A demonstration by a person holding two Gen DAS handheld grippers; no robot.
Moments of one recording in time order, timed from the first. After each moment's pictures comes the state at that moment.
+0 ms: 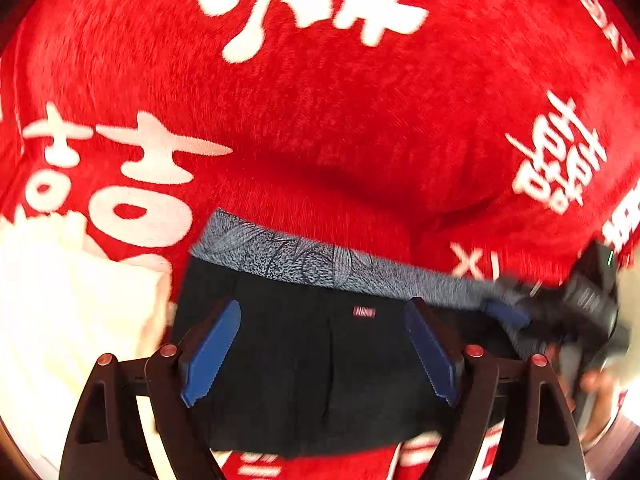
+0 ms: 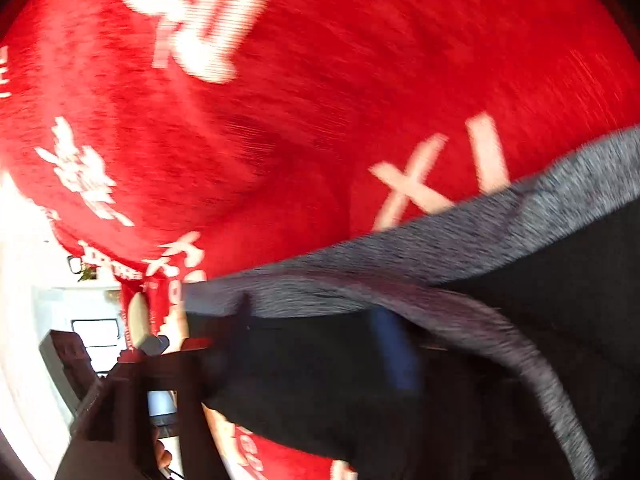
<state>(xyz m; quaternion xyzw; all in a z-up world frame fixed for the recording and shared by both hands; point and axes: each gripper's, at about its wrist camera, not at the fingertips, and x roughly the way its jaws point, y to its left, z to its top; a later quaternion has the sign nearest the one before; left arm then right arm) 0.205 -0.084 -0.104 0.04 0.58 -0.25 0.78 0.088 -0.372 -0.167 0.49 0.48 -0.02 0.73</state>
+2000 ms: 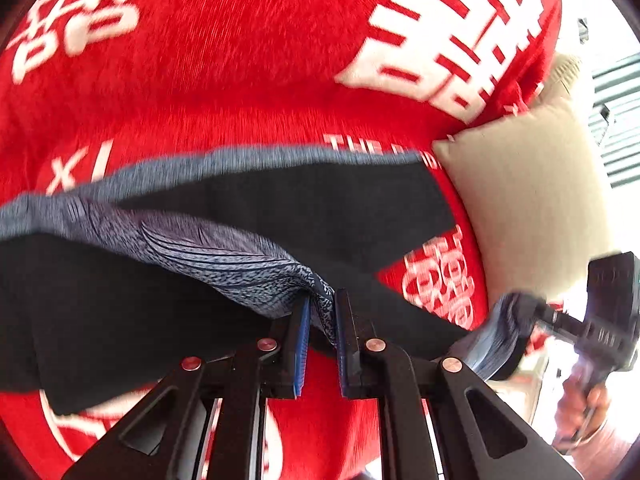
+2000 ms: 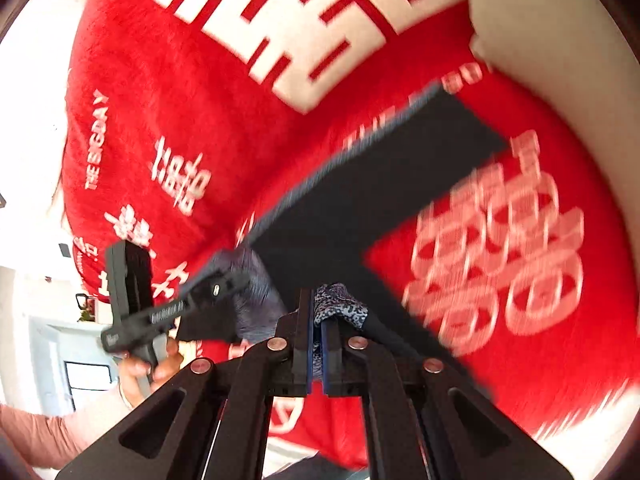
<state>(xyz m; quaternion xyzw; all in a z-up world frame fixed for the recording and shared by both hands) -0.038 -0.435 -0.094 0.08 0.64 -0.44 0.62 -0.290 -0.618 -0.039 0.48 0.41 -0.12 0.76</state>
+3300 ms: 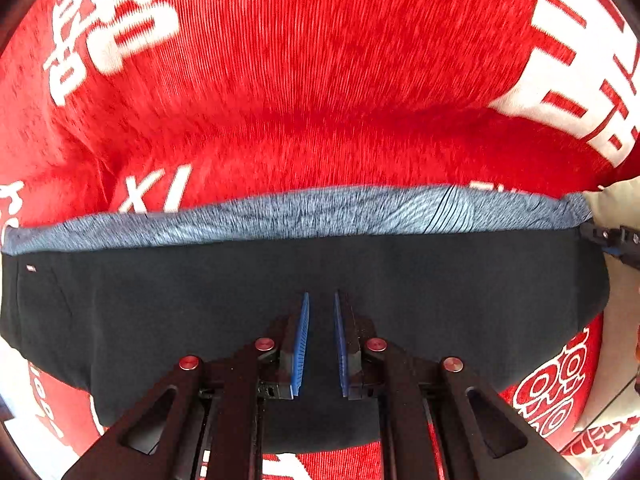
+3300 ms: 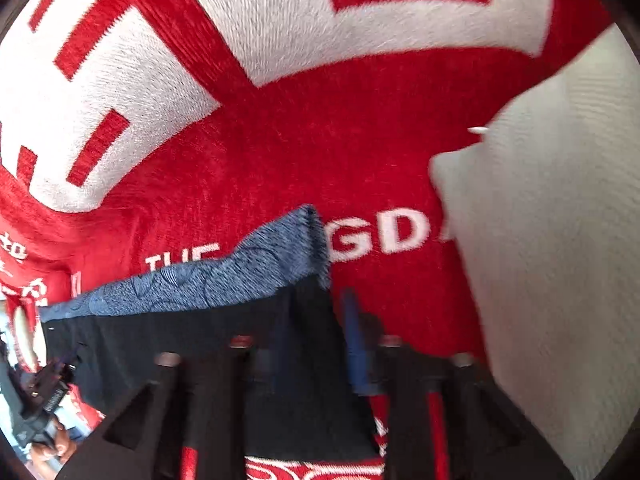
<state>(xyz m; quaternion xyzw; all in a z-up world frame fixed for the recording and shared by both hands) -0.016 -0.481 -0.145 0.18 0.63 -0.24 0.72 -0.173 -0.779 -0.136 0.32 0.59 -0.23 0.70</state>
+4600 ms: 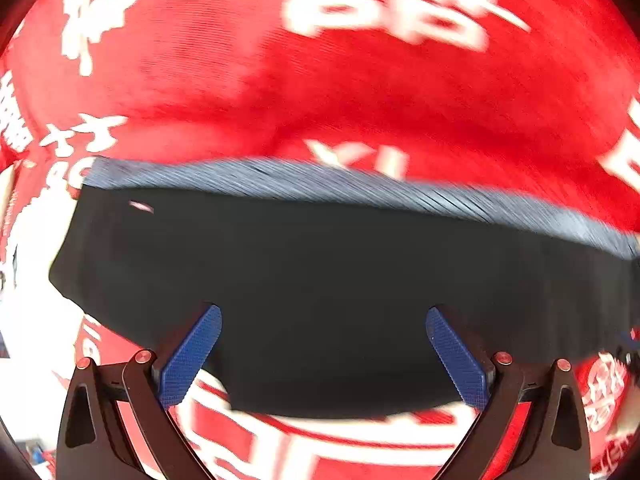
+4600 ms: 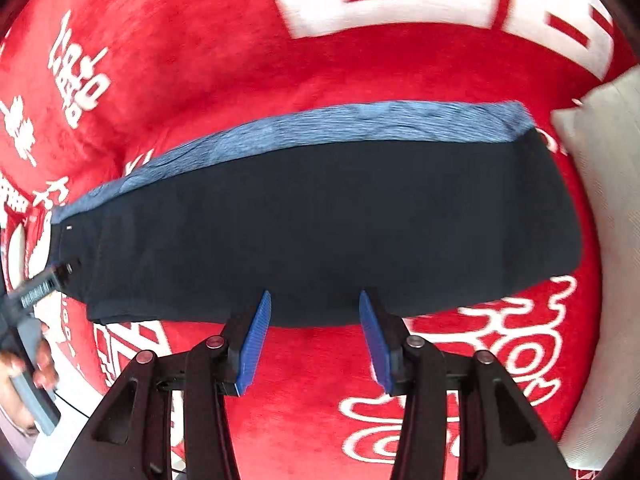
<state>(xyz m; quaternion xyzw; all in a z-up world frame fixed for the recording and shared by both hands) 0.052 -0.318 -0.126 0.15 0.60 -0.12 0.77 -0.168 -0.563 -0.126 0.26 0.61 -0.14 0.73</state>
